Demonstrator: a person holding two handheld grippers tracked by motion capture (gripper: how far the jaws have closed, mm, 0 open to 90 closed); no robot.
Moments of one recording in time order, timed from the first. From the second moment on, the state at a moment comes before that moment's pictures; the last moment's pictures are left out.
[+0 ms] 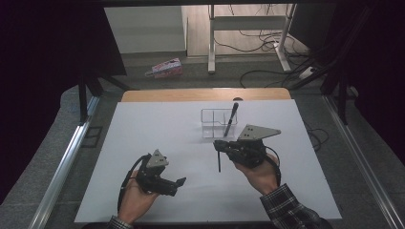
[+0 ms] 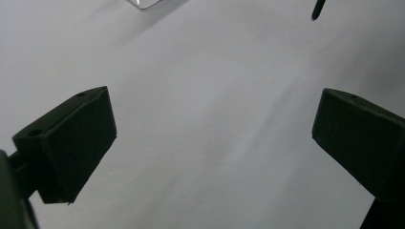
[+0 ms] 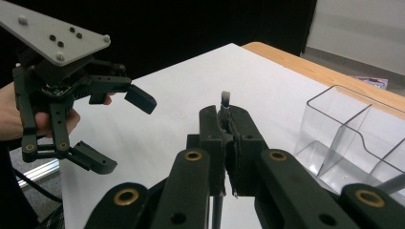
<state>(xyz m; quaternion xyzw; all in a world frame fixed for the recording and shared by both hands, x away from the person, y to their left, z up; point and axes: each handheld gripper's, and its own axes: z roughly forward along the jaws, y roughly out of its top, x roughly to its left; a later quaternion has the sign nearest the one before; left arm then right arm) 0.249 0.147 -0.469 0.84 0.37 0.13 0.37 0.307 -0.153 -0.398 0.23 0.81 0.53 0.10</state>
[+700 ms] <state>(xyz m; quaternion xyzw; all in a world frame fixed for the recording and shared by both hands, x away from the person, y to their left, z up) 0.235 0.178 -0.478 0.83 0.40 0.16 0.36 0.315 -0.165 -0.392 0.24 0.80 0.53 0.12</state>
